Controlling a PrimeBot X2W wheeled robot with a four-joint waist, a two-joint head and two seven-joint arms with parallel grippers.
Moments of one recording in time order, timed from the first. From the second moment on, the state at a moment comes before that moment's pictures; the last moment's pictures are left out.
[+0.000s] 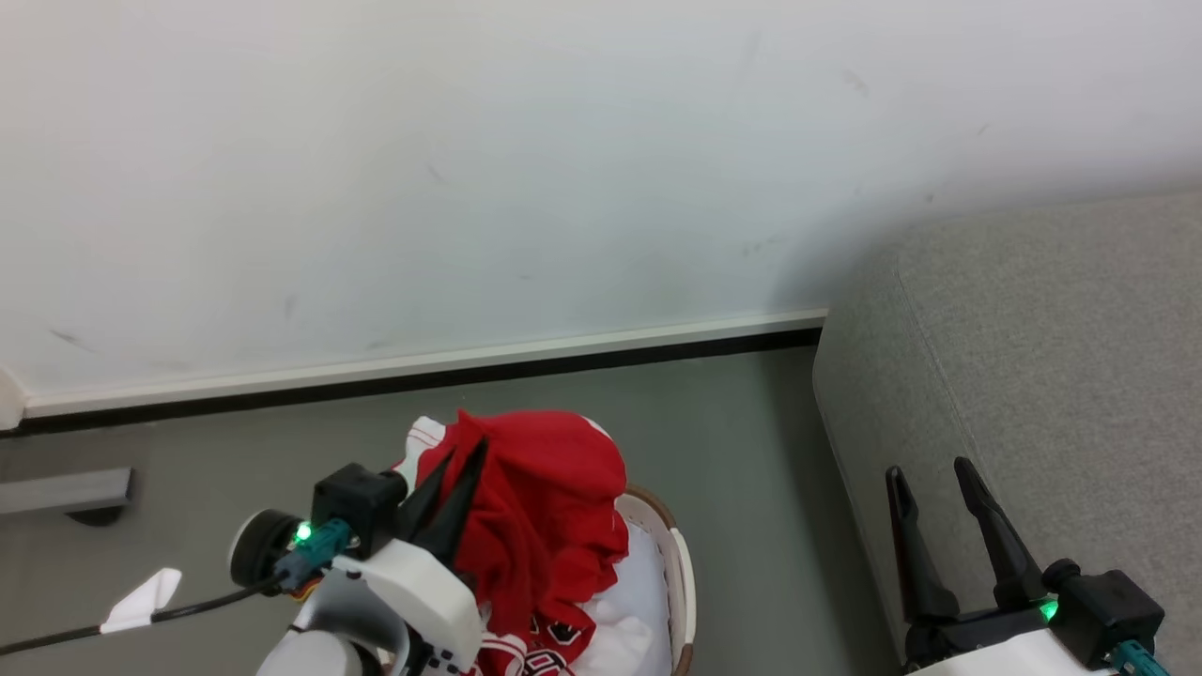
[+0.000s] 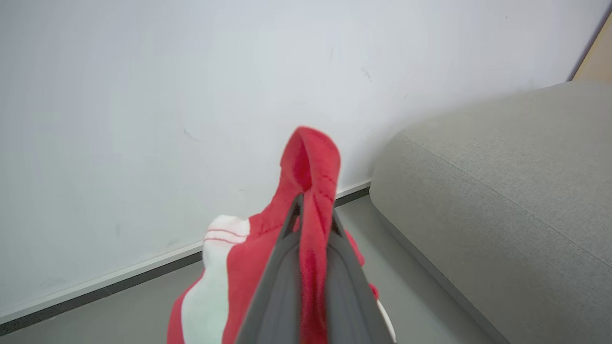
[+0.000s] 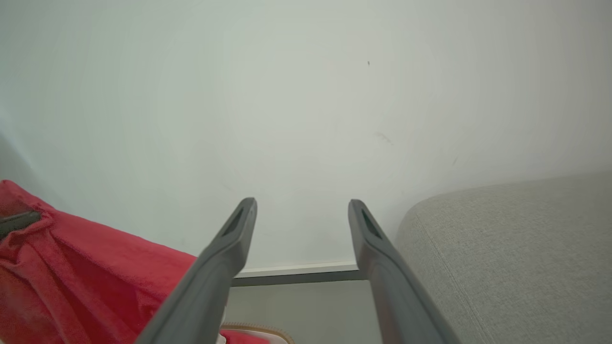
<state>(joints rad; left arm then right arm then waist) -0.29 0.29 -0.44 0.13 -0.32 0.06 -0.01 -0.10 -0.05 0.17 0.16 0.35 0.13 -0.26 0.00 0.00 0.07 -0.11</state>
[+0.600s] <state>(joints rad) -0.22 0.30 -0.48 -0.15 -0.38 0.04 0.08 -0.24 -0.07 0.66 0.22 0.23 0.13 -0.26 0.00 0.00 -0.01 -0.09</state>
